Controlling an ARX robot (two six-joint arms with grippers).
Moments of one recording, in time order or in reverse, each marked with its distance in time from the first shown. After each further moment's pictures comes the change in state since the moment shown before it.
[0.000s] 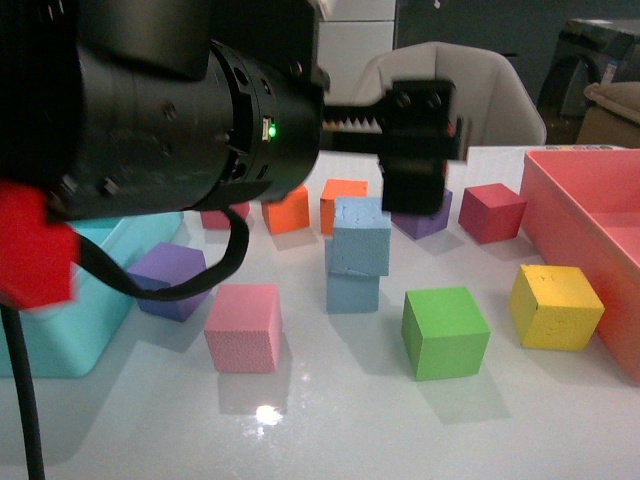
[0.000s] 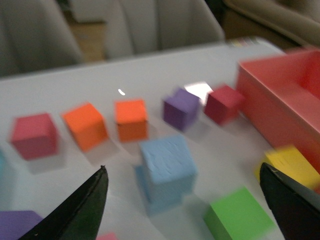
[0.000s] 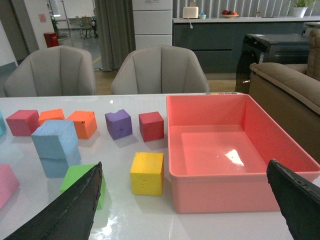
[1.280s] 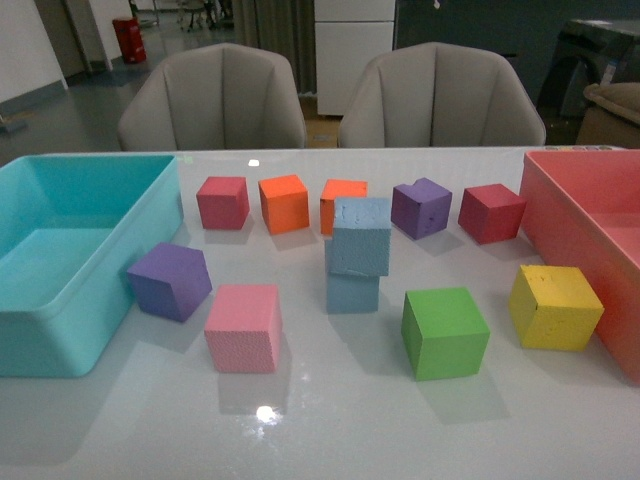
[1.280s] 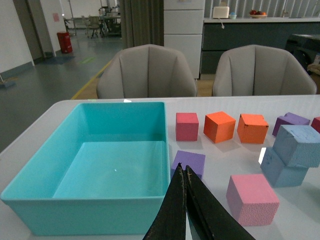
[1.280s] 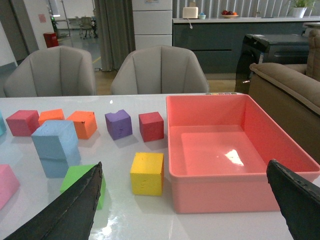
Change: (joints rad) left arm 0.587 -1.154 -0.837 0.017 0.203 0.109; right arm 0.000 0.000 0.000 0.000 0.000 0.000
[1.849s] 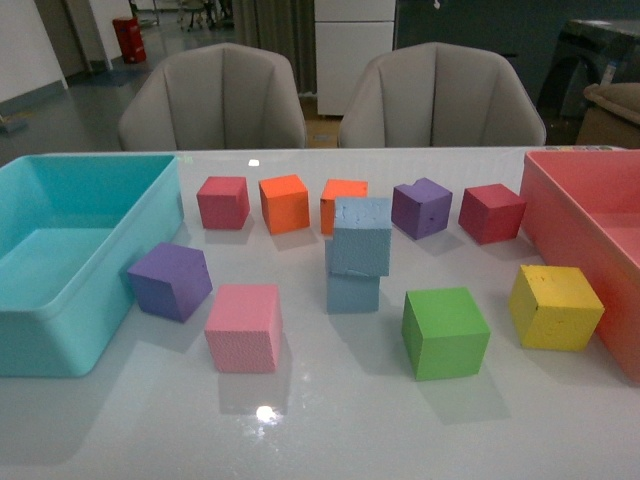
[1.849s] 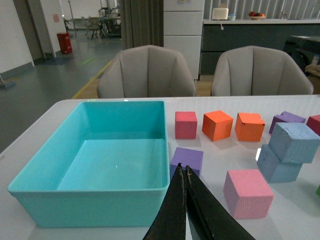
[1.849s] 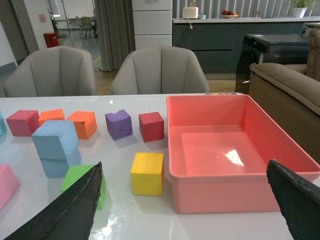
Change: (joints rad) left arm 0.001 -0.261 0.000 -0.256 0.000 0.000; right arm 0.000 0.000 0.000 0.000 0.000 0.000
